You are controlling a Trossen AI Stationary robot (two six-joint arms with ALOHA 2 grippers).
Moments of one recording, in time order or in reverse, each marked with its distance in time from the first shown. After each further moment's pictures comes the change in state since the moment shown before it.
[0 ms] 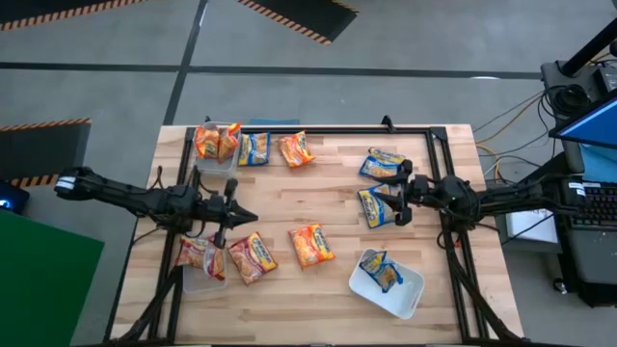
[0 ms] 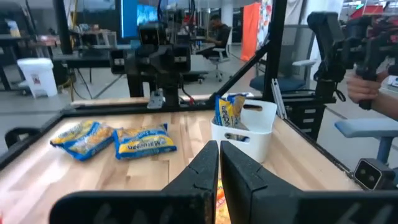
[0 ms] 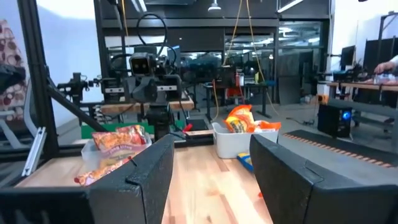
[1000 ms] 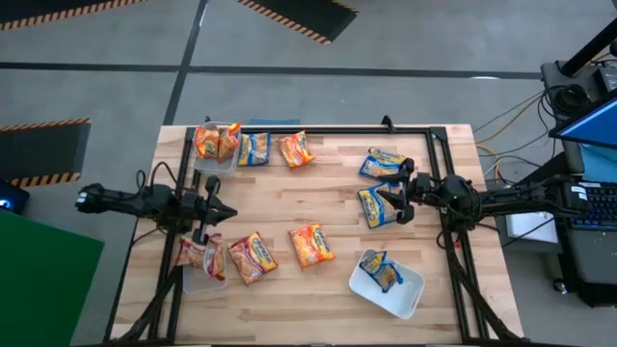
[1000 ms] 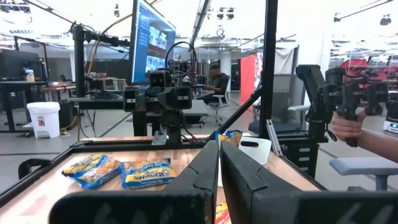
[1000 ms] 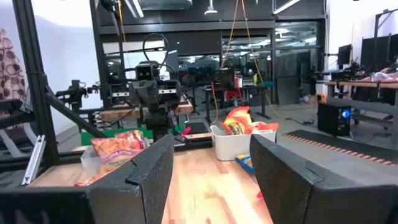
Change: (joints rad) left arm 0.000 -0.551 -0.166 -0.182 -0.002 -0.001; right arm -0.034 -0.037 -0.010 -0.020 -0.026 0.030
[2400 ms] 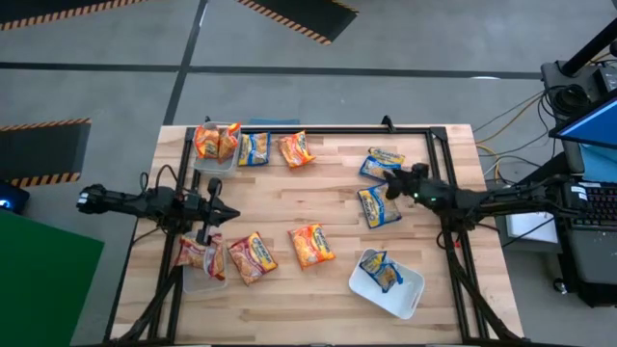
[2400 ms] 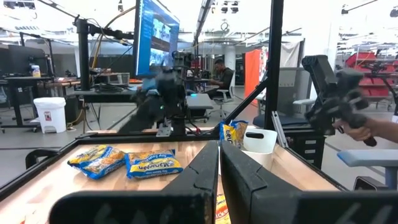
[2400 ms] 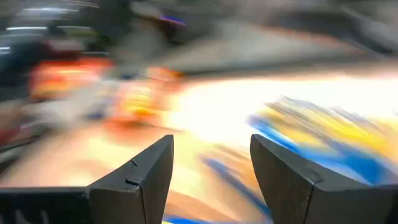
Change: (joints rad) left arm 0.000 -0.013 -0.045 0.011 -0.019 0.009; right arm 0.000 0.002 0.018 -0.612 0.685 0.693
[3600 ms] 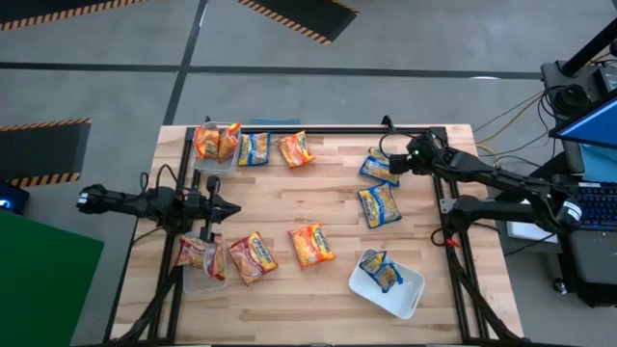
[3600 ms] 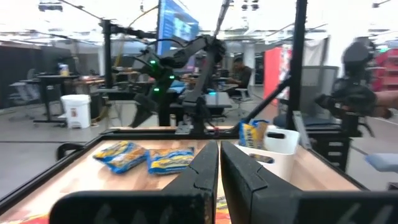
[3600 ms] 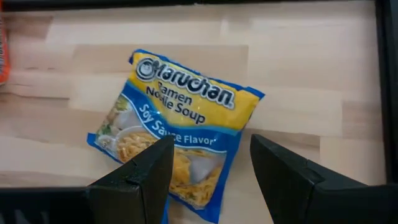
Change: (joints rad) left arm 0.000 0.001 0.000 -0.003 -0.092 0.014; right arm -0.494 0.141 0.511 -0.937 -0.412 -0.036
